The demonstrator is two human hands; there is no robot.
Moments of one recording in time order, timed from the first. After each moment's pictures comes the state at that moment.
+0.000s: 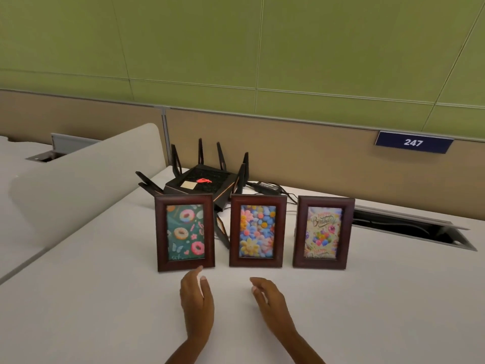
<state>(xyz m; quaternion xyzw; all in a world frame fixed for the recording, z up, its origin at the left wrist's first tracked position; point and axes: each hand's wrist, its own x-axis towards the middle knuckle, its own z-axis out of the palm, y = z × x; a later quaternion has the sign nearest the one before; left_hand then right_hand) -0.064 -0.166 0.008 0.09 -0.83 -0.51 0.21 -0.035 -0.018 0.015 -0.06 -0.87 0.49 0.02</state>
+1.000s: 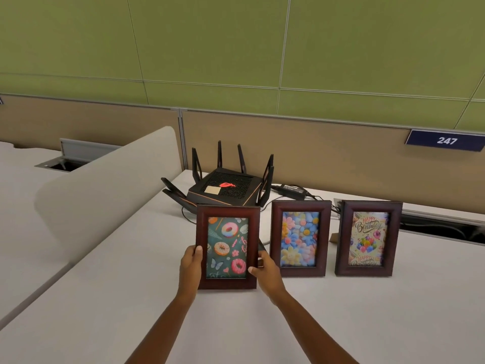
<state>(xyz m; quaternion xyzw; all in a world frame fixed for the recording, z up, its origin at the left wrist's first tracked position) -0.171 -0.282 0.041 0.06 -0.73 -0.68 0.04 -0.134 -0.117 0.043 -0.12 -0.81 0.58 0.00</state>
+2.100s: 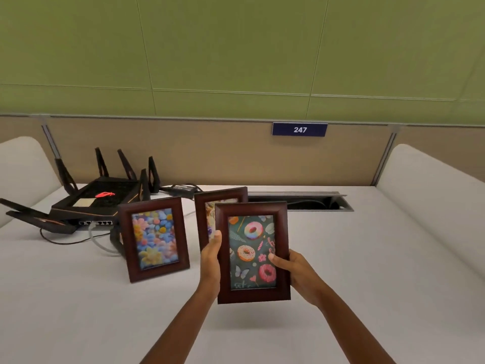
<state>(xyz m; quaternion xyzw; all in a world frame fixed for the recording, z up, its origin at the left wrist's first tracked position) -0.043 0.041 0.092 -0.07 -0.57 -0.81 -0.14 0.045 0.199 0.091 -0.11 -0.64 0.76 0.02</state>
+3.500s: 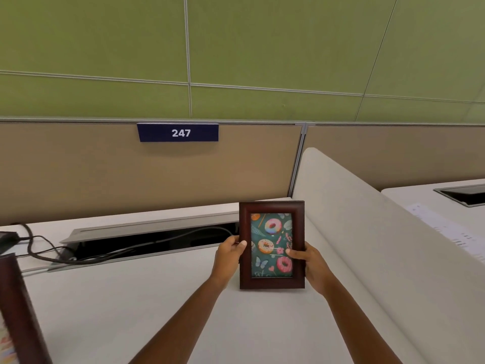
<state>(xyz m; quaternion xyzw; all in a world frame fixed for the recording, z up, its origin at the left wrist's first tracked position) -0.076 0.460 0.051 -0.23 -0.69 -0.64 -0.25 0.045 0.613 0.045 -0.26 -0.57 0.76 0.19</state>
